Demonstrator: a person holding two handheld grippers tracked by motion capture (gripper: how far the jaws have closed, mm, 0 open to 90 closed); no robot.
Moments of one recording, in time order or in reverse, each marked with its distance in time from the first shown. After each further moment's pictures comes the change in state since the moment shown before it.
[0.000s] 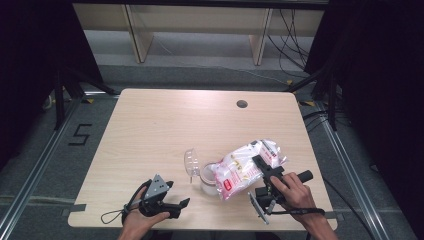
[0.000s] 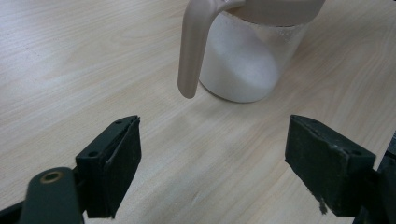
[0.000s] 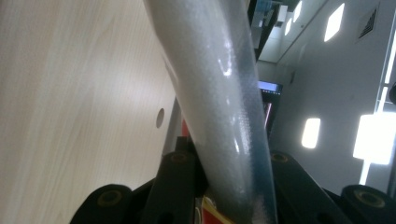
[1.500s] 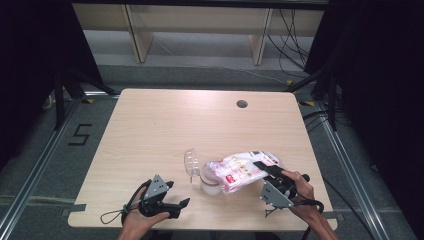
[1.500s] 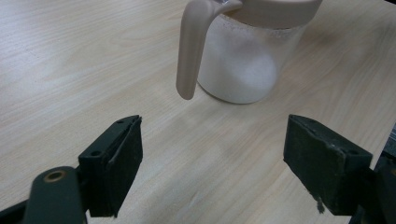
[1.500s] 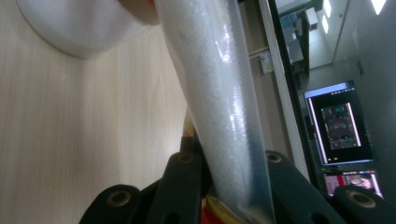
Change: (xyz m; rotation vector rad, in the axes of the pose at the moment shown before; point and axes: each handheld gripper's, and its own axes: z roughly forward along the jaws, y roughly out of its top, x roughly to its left) left arm -0.002 0.000 0.000 -0.008 -0.034 -0.027; right arm 0.019 -0.035 0.008 -0.193 0.200 0.507
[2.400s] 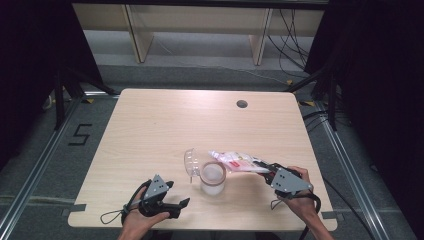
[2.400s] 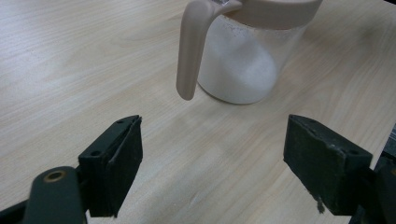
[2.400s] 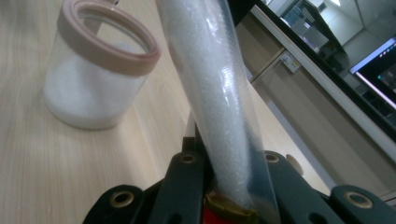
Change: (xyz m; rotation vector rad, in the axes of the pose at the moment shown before) left arm -0.001 0.000 0.001 -0.011 0.005 -0.008; right arm -0.005 -0.022 0.006 -0.179 0.106 0.476
